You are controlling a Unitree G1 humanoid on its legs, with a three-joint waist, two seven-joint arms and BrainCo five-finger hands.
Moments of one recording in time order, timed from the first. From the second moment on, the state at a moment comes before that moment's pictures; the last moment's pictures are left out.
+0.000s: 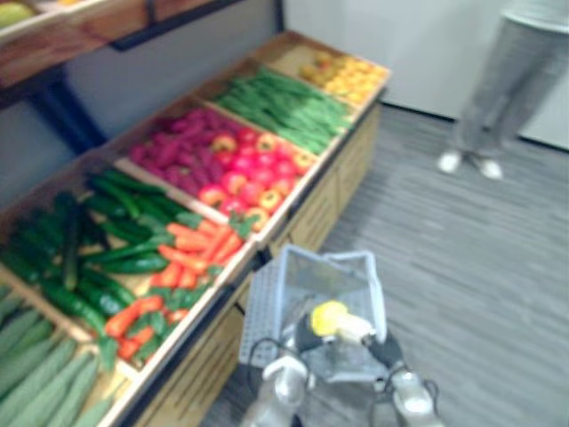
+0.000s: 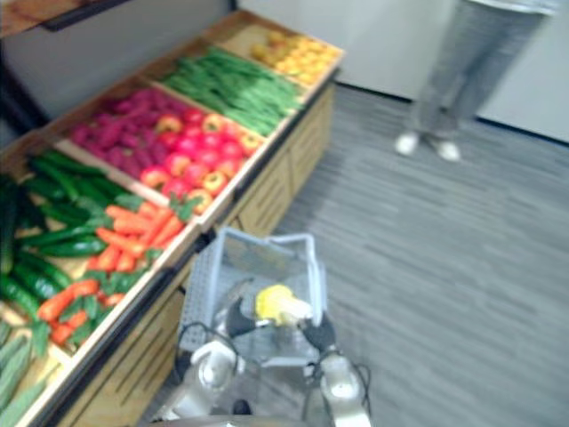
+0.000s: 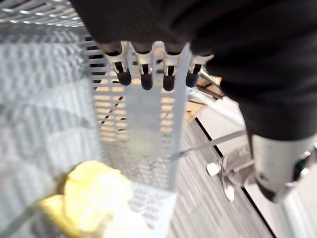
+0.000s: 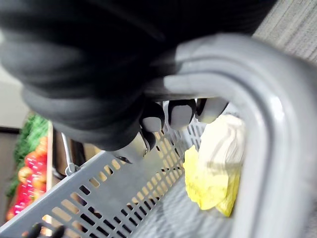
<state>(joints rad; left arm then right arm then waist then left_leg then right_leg) 0.12 -0.03 -0.36 0.42 0.68 -0.07 0.33 0.21 0.05 0.08 0.48 -0.19 -0.09 -0.08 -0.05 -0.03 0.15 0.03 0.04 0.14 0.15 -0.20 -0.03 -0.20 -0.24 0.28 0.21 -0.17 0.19</state>
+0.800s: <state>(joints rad) -0.15 0.21 -0.03 0.23 0.49 -0.06 0.39 0.30 0.00 -0.57 0.96 -0.07 0.01 -0.27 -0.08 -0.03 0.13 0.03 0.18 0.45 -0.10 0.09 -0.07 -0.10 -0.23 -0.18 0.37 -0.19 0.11</state>
